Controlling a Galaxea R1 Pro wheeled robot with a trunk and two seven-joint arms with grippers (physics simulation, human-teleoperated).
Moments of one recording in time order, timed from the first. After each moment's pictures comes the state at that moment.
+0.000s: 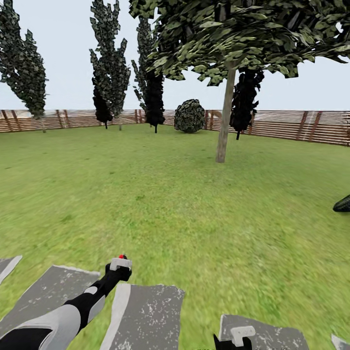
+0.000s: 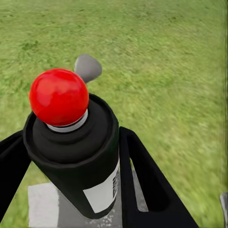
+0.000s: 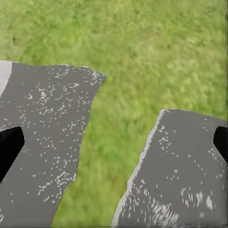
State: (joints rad) left arm -0.75 0.06 -0.04 -0.06 0.01 -0.45 -0.25; right arm -0.30 0.04 -0.04 -0.31 0.09 -0.30 0.06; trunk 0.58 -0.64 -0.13
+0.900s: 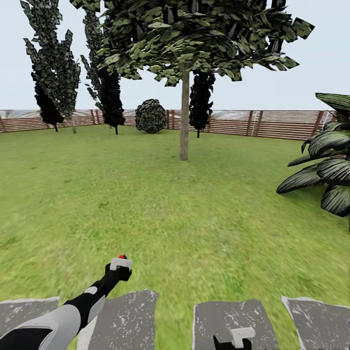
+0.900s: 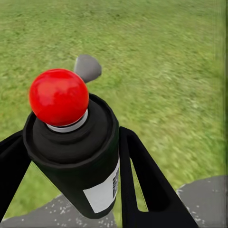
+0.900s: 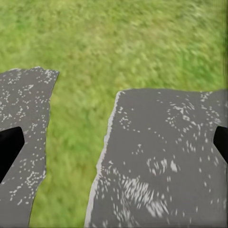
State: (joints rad) left arm -0.75 0.06 -0.04 -0.07 0.01 -0.45 -0.25; right arm -0.30 0.04 -0.04 -0.30 0.09 -0.30 0.06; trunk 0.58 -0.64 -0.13
